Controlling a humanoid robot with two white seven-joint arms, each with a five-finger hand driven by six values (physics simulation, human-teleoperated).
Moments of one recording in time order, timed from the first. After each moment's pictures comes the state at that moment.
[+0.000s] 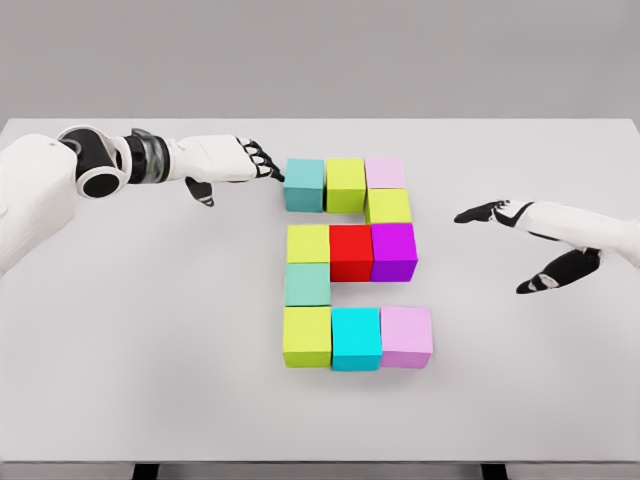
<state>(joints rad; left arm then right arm) -1.06 0.49 -1.12 -0.93 -0.64 -0.61 -0.29 -0.39 -1.03 0.59 -1.51 -0.24 -0.61 0.55</state>
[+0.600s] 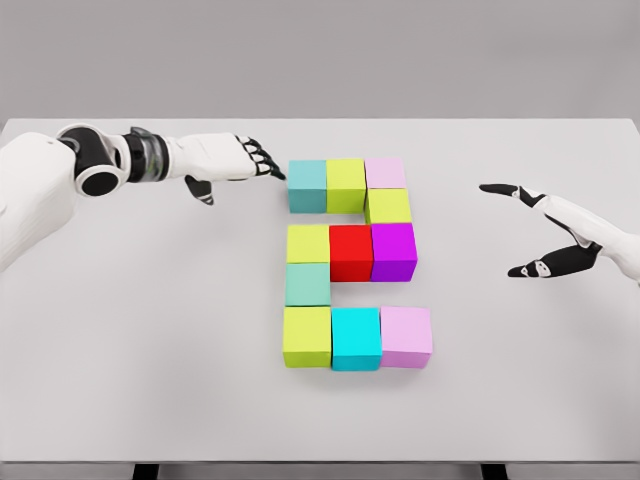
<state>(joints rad) -1.06 0.49 -1.12 -0.93 -0.64 -0.61 -0.29 -0.23 -0.79 0.27 -1.34 -0.21 -0.61 0.55</state>
